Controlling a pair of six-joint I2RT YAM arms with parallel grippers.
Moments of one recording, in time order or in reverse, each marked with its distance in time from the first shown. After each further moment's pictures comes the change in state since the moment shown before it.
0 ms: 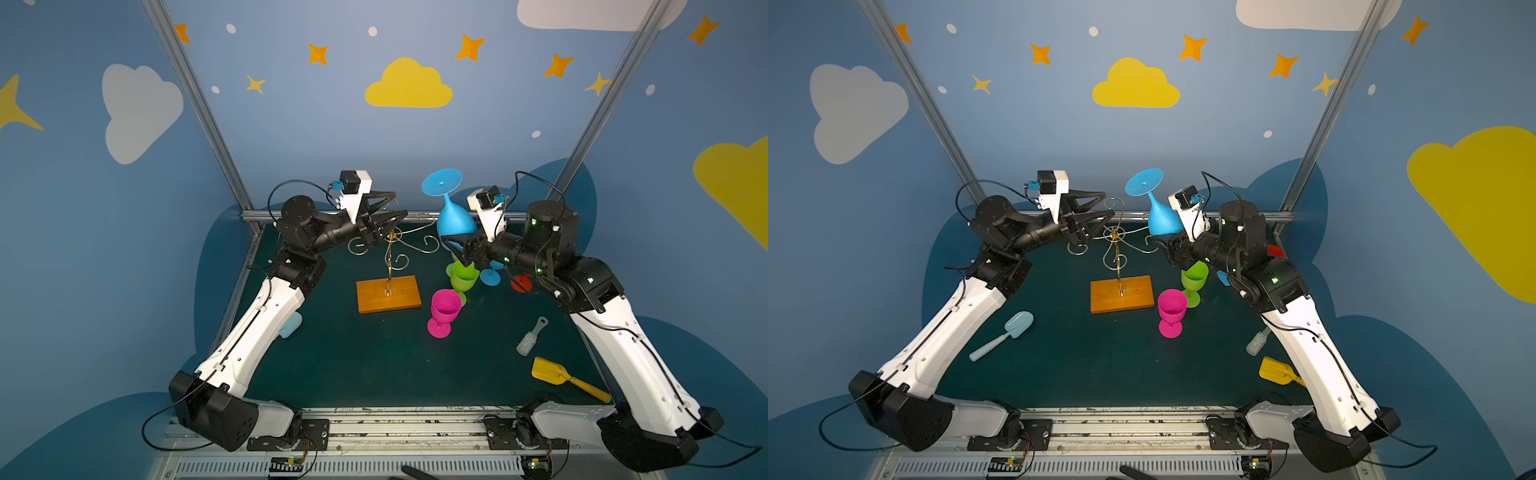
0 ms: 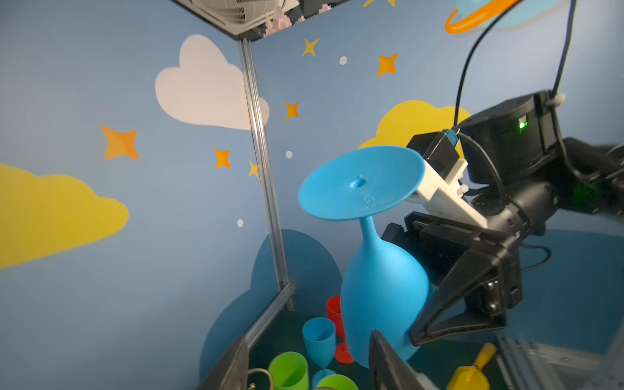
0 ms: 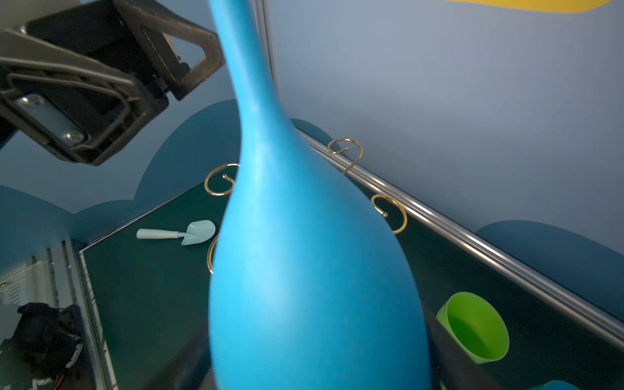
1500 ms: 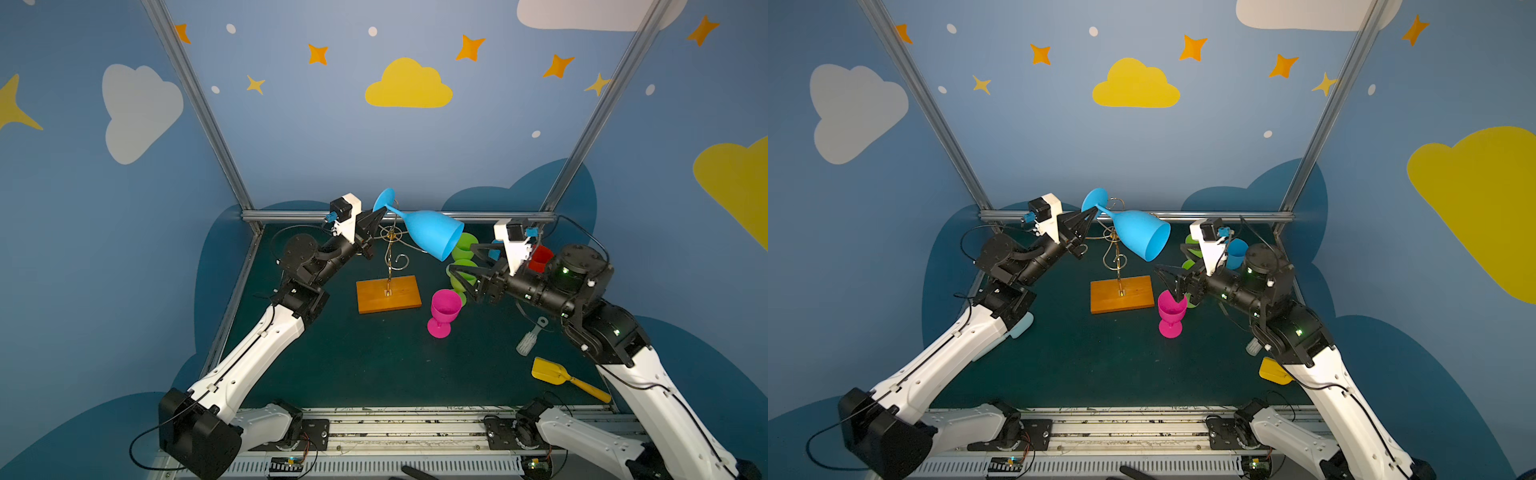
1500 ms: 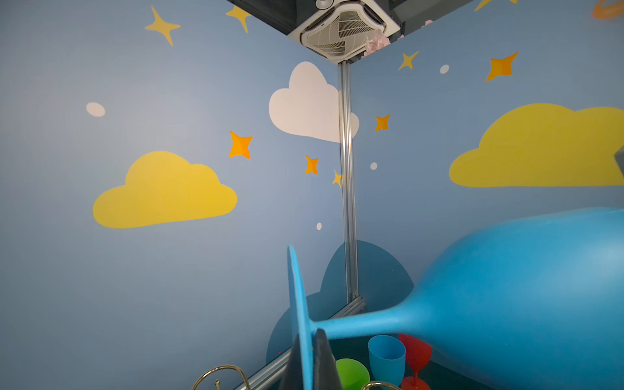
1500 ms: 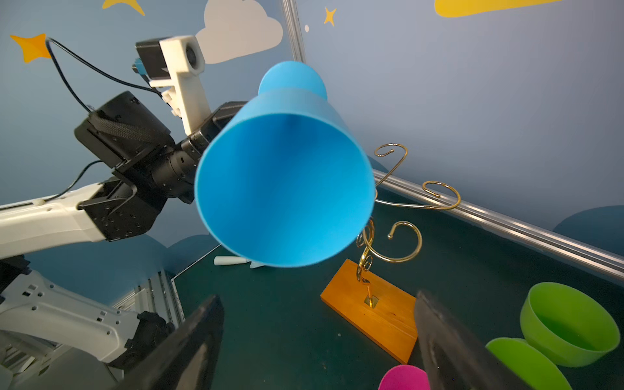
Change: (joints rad) left arm -0.066 -0.133 -0.306 0.220 -0.414 -0.118; right arm 0.022 -0.348 -0.362 0.243 -0.070 0.244
